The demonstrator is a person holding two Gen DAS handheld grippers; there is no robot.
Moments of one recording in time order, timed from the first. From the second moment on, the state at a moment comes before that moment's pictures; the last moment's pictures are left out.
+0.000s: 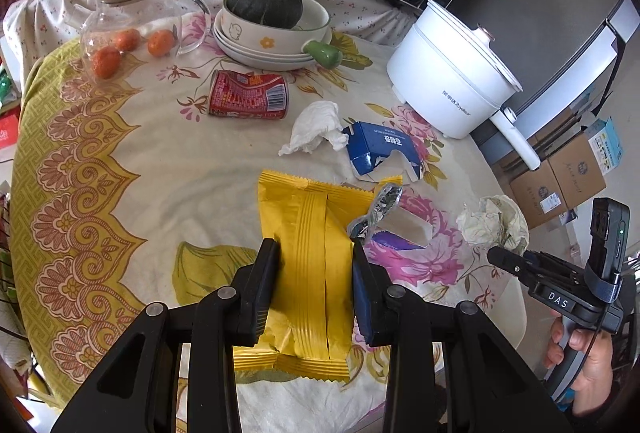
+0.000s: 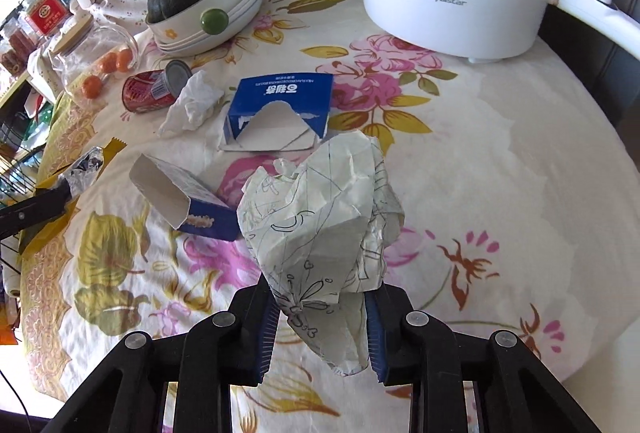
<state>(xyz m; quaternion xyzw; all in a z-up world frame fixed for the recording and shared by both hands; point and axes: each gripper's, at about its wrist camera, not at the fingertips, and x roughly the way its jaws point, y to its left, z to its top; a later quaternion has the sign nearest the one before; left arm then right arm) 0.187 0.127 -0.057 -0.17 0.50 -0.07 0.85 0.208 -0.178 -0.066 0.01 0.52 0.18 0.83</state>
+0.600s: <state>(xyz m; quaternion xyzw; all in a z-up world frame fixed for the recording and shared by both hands) 0.163 0.036 -0.042 -0.12 0.48 -0.15 0.85 0.144 -0.244 -0.051 0.05 0.52 0.15 0.84</state>
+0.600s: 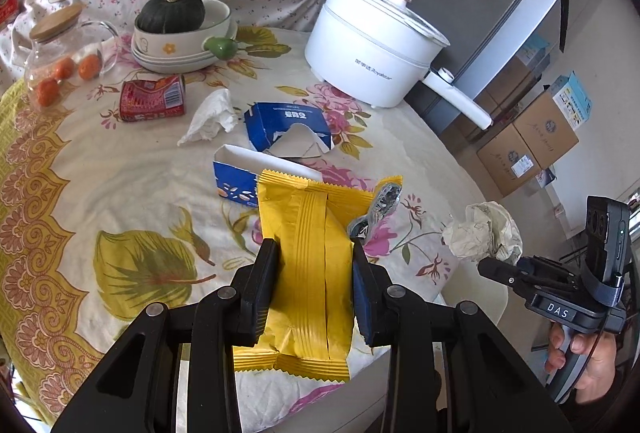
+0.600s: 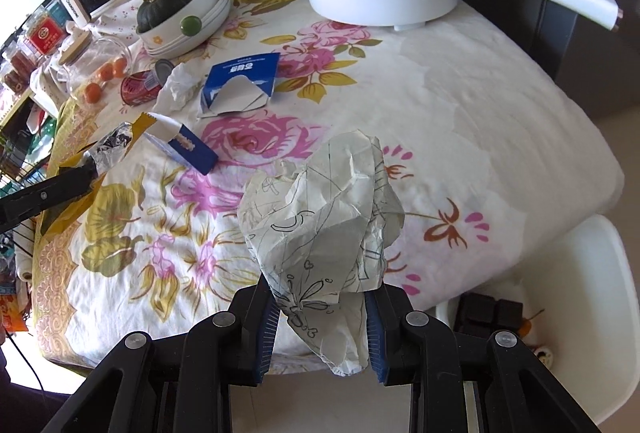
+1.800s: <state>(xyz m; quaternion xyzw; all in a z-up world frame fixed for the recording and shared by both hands) 0.146 -0.226 -0.088 0.03 0.50 -0.32 0.80 0.078 -0.458 -0.117 0.10 0.59 -0.02 0.80</state>
